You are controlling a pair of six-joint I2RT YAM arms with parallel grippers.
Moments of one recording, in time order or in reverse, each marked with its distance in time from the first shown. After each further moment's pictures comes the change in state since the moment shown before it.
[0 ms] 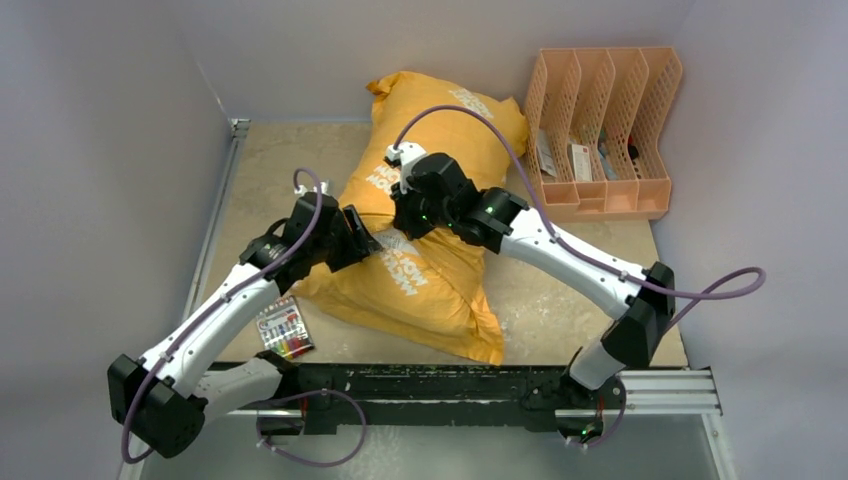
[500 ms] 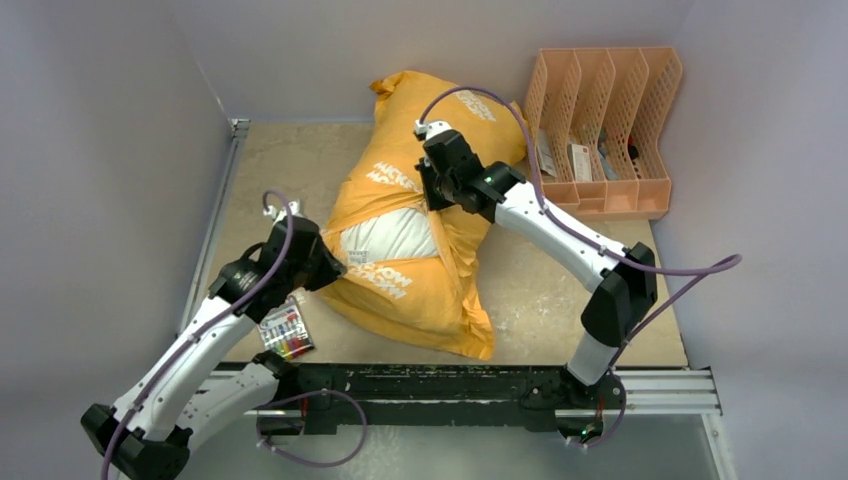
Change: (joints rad) left arm -0.013 -0.163 -0.025 -0.187 -0.137 0.019; right arm -0.151 0.095 0.071 -0.079 0.187 -0.014
